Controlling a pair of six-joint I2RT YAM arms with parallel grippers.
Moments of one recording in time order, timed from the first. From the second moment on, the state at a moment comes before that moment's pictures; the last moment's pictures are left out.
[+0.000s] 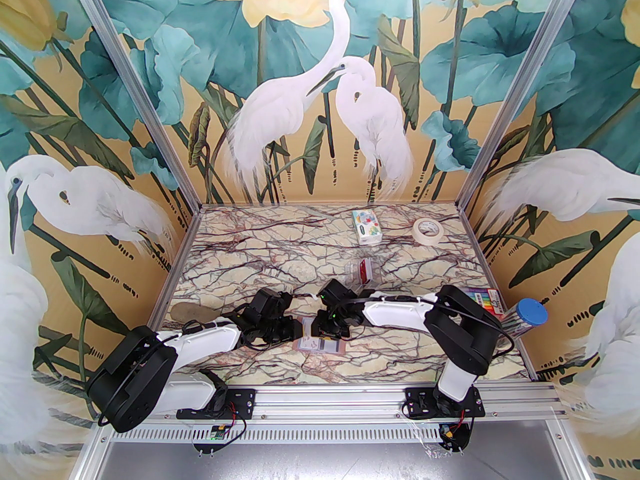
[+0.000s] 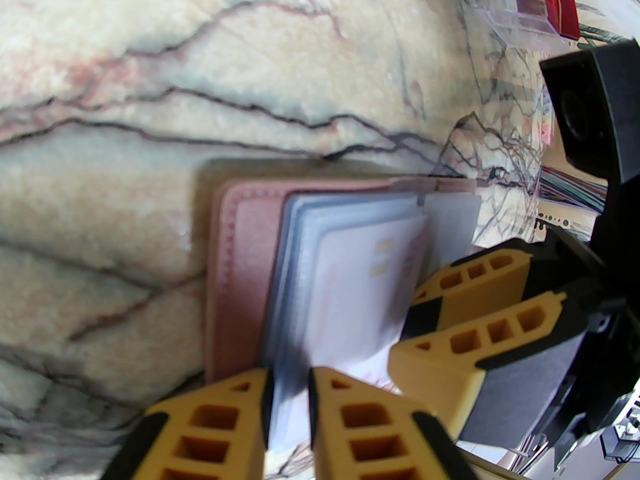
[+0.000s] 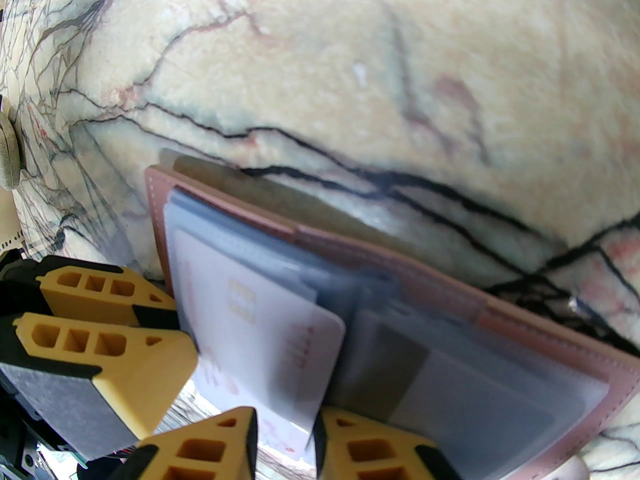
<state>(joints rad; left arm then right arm) -0.59 1.32 0.41 -0.09 0.47 -0.78 0.92 1.76 0.94 -0.29 -0.42 0.96</state>
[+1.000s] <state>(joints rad) -0.59 1.32 0.41 -0.09 0.47 -0.78 0.93 1.69 0.97 -0.42 -0.36 0.93</state>
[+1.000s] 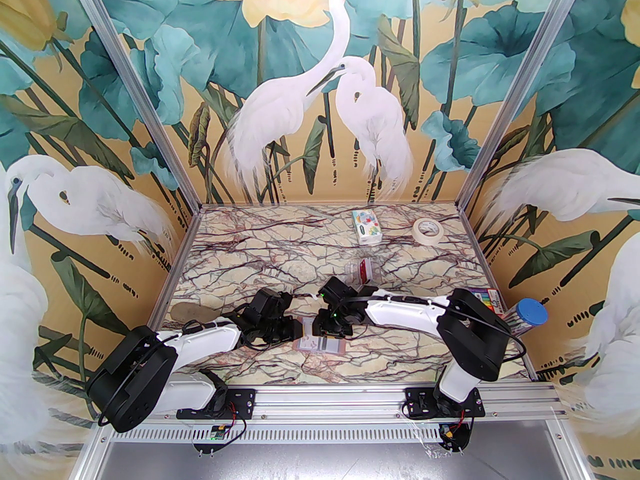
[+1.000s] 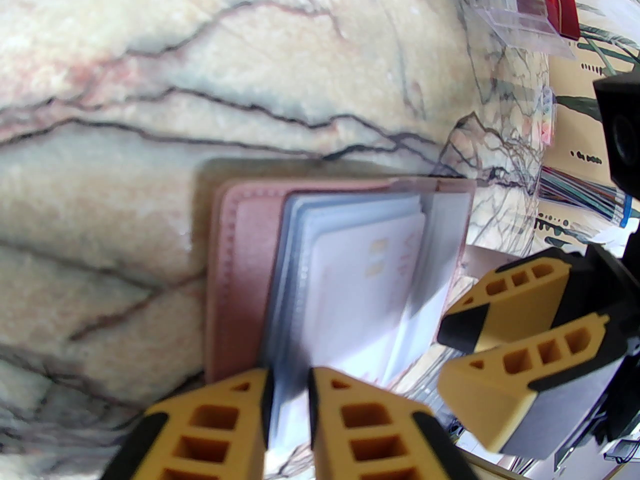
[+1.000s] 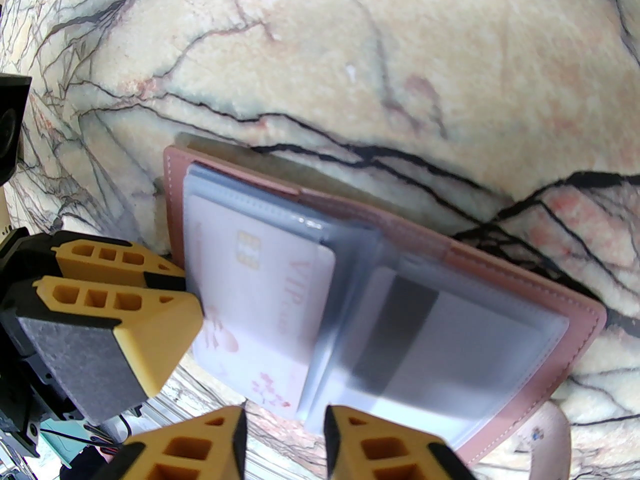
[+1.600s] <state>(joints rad) -0.59 1.30 0.41 -0.12 0.44 -0.78 0.93 1.76 0.99 -0.41 -0.36 0.94</state>
